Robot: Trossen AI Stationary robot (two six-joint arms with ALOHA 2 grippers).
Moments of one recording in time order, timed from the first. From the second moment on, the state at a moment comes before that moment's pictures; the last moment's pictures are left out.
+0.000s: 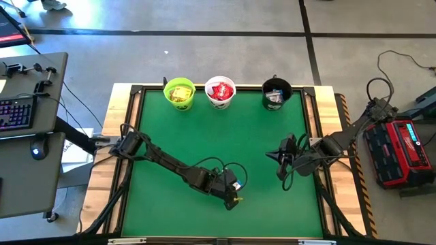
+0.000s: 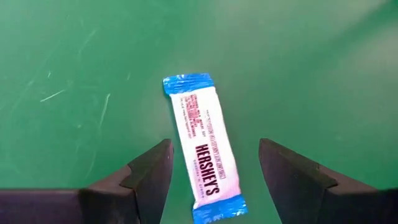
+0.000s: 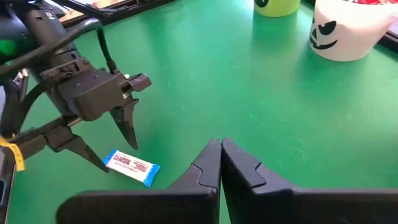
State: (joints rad) left arm -0.40 2.16 1.55 -0.38 -0.28 -0.90; right arm 0.59 1.00 0.79 -0.59 0.68 0.77
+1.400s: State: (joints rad) left arm -0.33 2.18 1.55 -0.46 -0.10 -0.71; right arm 0.59 1.00 0.79 -0.60 0.66 0.78
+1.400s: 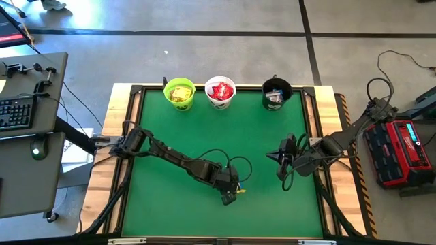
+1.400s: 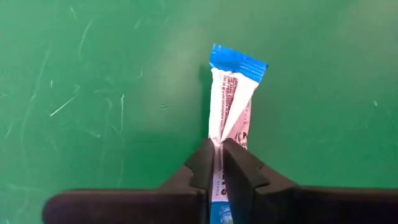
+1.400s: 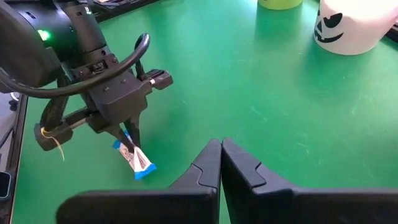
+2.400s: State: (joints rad) left arm 0.00 1.94 1.57 -0.33 0.04 -0.60; right arm 0.56 0.99 0.79 -0.56 0.73 0.85
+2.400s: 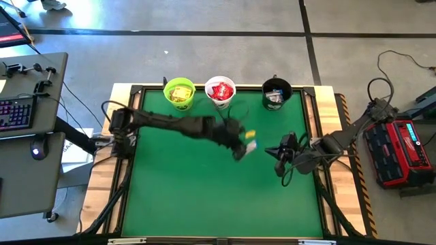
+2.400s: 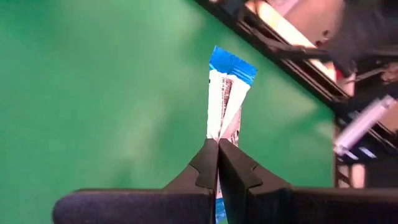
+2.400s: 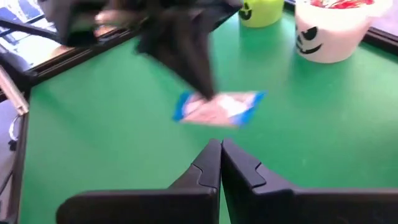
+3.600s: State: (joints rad) left arm 0.41 1.94 1.78 -0.18 0.50 -0.37; right arm -0.08 0.96 0.79 0.09 0.72 0.83
